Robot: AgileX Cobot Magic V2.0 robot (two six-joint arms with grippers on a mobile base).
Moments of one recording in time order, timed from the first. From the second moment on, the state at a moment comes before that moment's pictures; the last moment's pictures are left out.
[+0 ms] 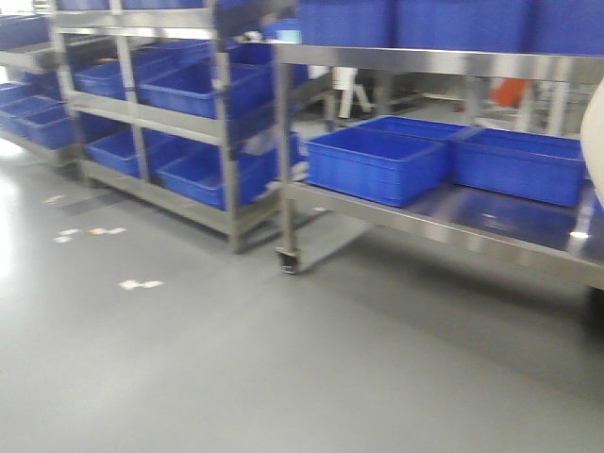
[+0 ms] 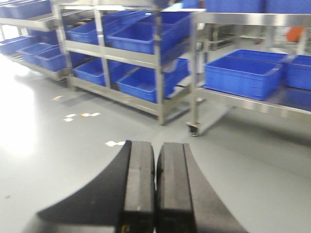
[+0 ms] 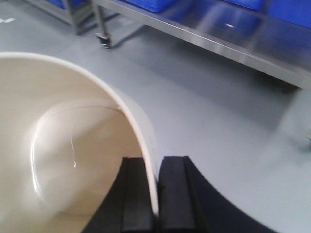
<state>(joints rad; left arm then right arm) -0.07 -0.01 0.01 0.00 0.13 0.02 -0.03 0.50 -0.53 0.00 0.56 0.07</state>
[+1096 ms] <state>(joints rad) -0.07 -0.01 0.01 0.00 0.13 0.02 -0.03 0.50 -0.53 0.00 0.56 0.07</state>
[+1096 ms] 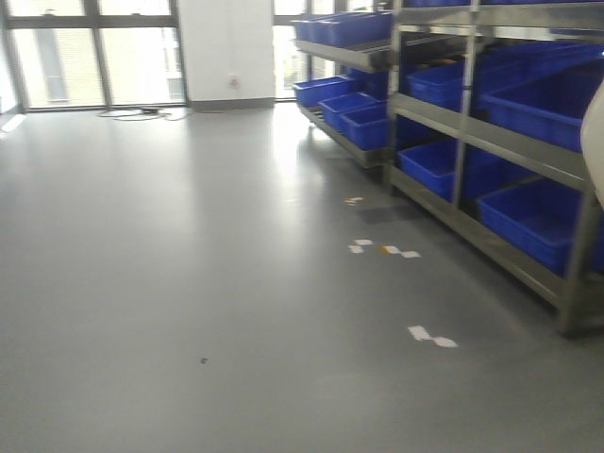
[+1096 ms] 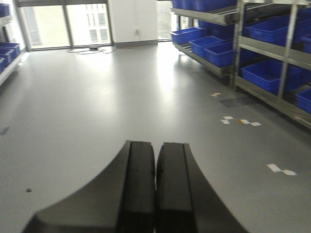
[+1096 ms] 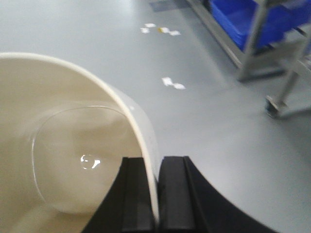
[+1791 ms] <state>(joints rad) -0.07 -0.01 0.01 0.00 0.13 0.02 -0.03 0.50 -0.53 0.00 0.56 0.07</state>
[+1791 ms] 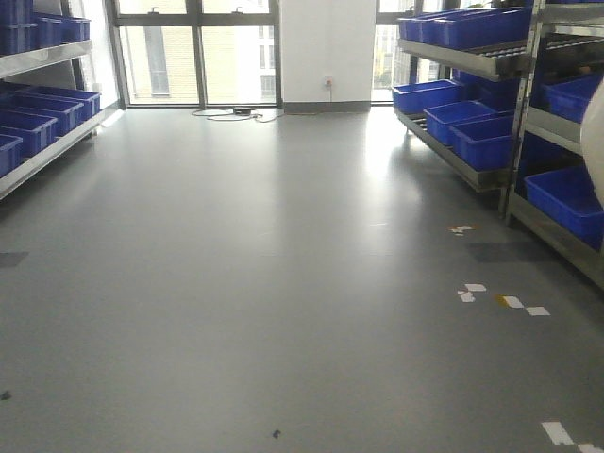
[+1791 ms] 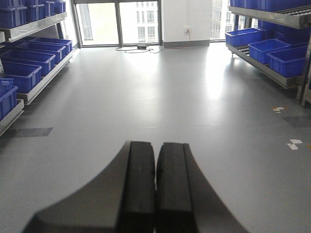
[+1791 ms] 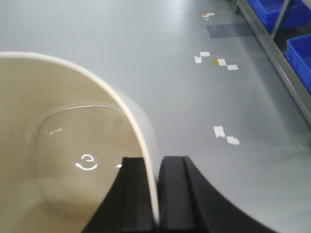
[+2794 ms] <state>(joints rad) -0.07 -0.01 0.01 0.00 0.13 0.02 -0.03 0.50 -0.53 0.00 0.56 0.07</state>
